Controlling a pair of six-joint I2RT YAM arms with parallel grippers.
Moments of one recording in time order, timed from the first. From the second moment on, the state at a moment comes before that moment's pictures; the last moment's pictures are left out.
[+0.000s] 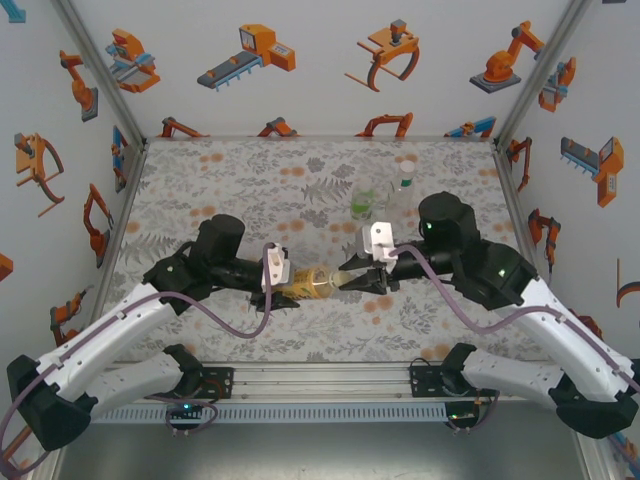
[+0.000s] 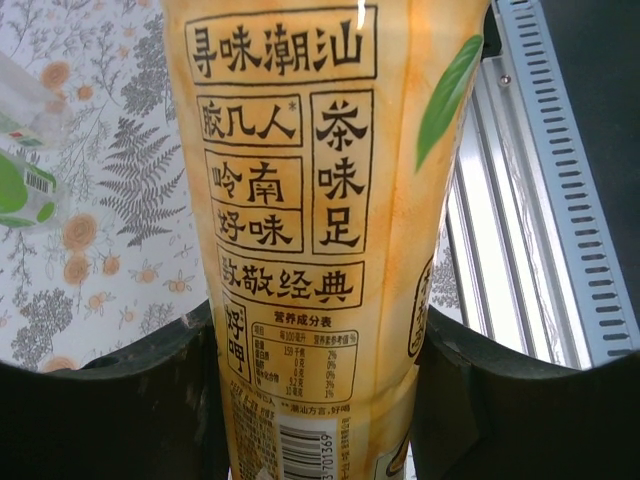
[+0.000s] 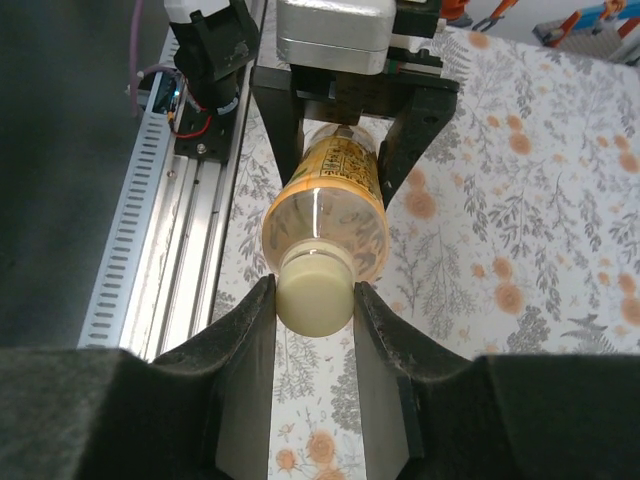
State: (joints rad) left arm -0.79 0.96 0.88 -0.52 0.75 0.64; right arm 0.85 0.96 1.25 -0.69 -0.71 -0.52
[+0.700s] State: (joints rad) left arm -0.79 1.05 0.94 -0.59 0.92 0.64; right arm 0.86 0.92 1.26 -0.78 -0.79 -0.80
